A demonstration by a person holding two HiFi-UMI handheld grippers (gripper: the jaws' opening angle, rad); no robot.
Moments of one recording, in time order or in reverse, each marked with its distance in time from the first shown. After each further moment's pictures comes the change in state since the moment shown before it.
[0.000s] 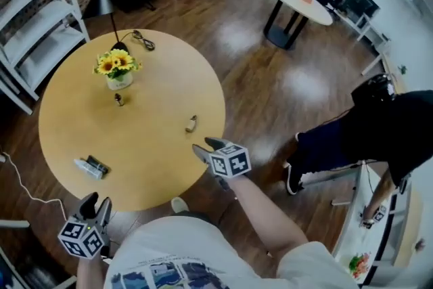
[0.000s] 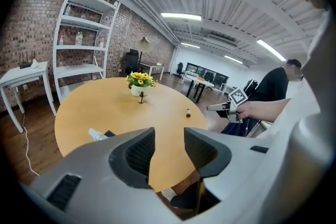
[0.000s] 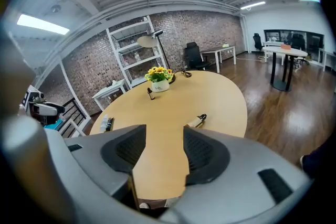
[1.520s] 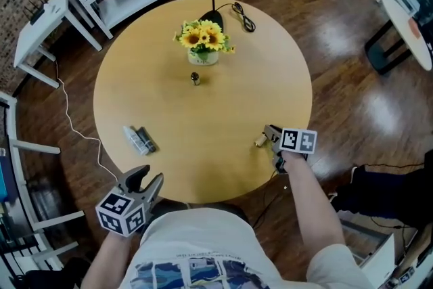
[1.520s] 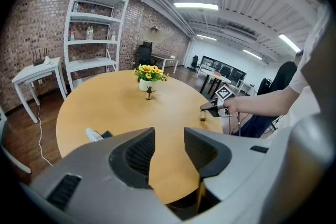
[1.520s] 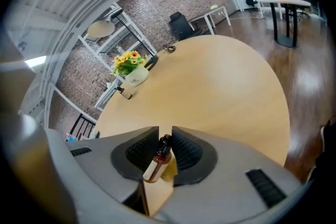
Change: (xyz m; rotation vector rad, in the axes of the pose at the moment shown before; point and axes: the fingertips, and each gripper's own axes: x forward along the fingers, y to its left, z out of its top) left arm 0.096 0.013 0.032 -0.076 0.080 0.162; right arm 0.166 -0.120 0.036 0.258 0.213 0.105
